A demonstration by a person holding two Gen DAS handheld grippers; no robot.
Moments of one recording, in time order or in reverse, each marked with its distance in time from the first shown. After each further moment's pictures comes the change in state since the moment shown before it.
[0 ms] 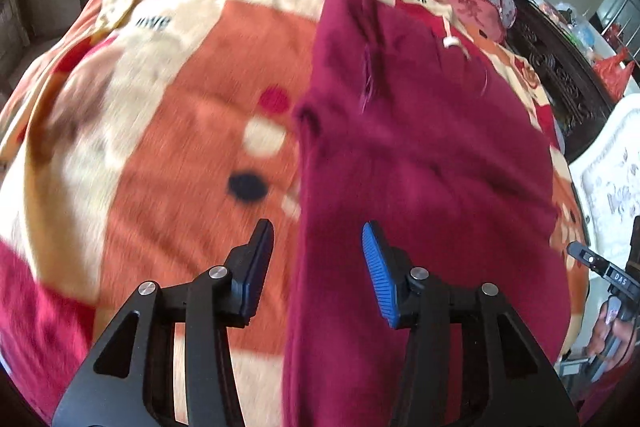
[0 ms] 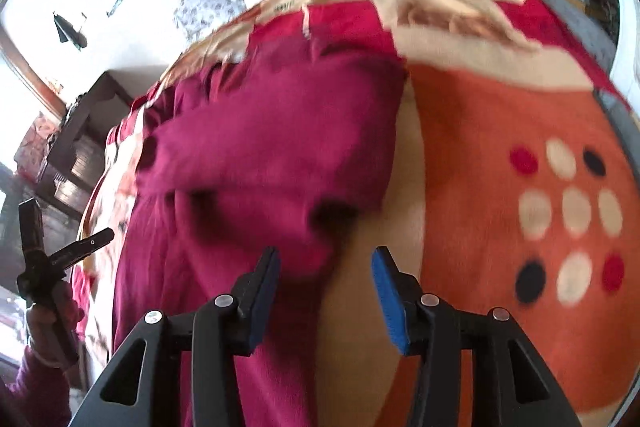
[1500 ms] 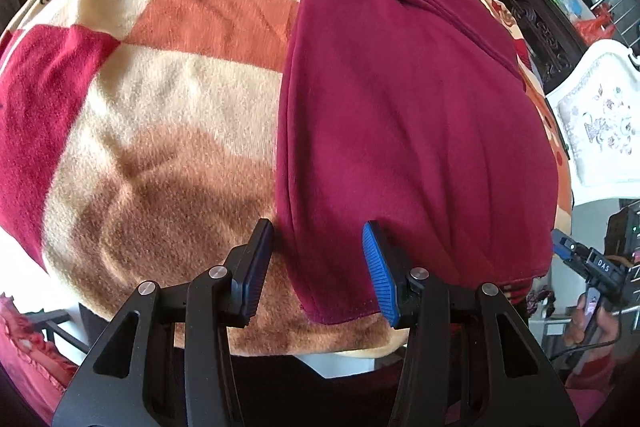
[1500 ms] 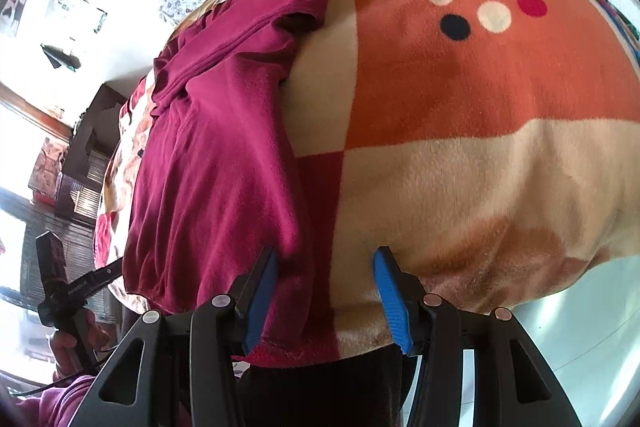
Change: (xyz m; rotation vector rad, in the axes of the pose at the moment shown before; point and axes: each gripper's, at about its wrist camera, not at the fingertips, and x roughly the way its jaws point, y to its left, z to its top) left arm -0.049 0.004 -0.143 -0.001 0.157 -0.067; right arm -0.051 -0.023 -0.168 0.183 0.055 0.072
